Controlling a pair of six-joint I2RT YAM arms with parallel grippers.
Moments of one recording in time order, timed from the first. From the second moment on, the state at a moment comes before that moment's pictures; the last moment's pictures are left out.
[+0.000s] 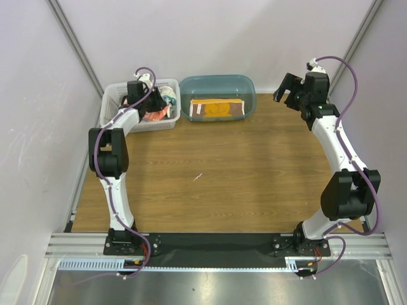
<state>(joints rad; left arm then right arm) -0.02 2.15 1.65 -0.04 0.28 -0.21 0.05 1.58 1.47 -0.32 -0.02 0.40</state>
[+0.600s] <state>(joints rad) -0.02 2.06 1.80 -0.14 0.27 -0.13 0.05 1.61 1.49 -0.31 -0.03 0.41</state>
